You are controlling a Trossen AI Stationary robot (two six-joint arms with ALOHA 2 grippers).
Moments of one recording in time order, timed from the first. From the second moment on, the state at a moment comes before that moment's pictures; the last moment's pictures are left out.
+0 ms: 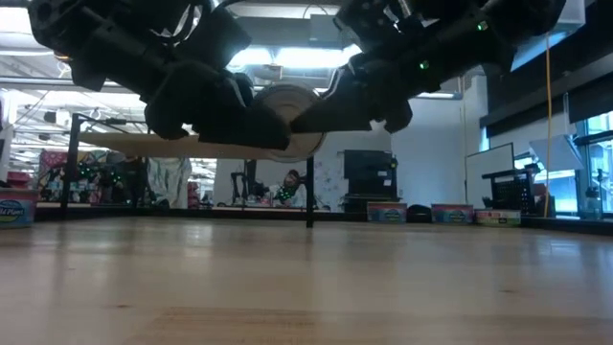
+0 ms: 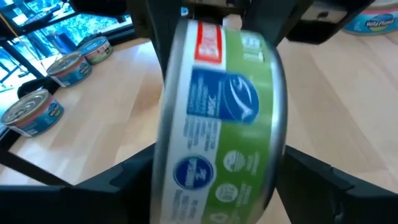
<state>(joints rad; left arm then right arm) -0.22 1.61 0.59 0.58 -0.37 0.16 0.22 1.76 0.89 0.45 0.34 -0.29</state>
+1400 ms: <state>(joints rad) -0.25 1.51 0.59 0.54 -0.42 0.21 0.18 1.76 0.89 0.44 0.35 -0.30</state>
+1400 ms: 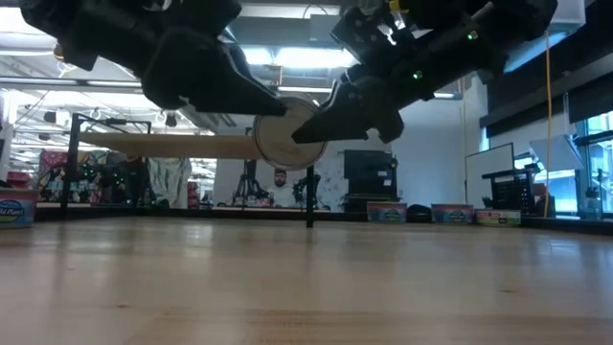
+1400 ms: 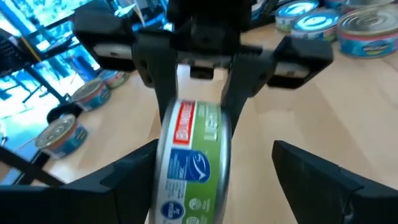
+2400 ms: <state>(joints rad) -0.23 1.50 0.59 0.52 -0.46 0.19 0.16 1.75 0.89 0.48 0.23 -0.33</state>
